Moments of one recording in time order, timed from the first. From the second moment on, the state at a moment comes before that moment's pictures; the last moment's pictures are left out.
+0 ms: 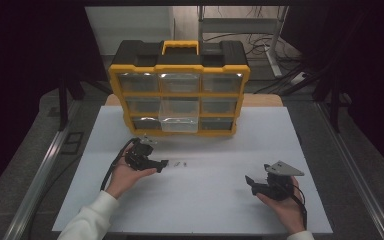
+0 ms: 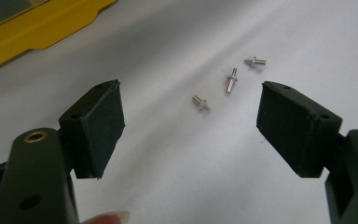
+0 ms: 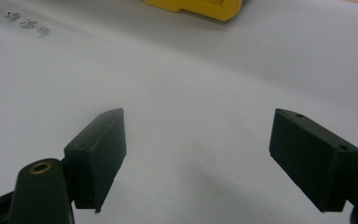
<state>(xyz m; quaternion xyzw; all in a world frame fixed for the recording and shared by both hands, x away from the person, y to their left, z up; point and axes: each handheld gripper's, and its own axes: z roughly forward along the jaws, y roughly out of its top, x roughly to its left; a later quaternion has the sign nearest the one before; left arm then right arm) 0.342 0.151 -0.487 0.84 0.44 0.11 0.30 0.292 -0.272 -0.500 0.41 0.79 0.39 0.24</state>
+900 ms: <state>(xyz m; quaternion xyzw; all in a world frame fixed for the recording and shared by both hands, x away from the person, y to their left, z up) 0.367 0.128 -0.515 0.86 0.44 0.11 0.25 0.292 -0.273 -0.500 0.41 0.79 0.39 0.24</state>
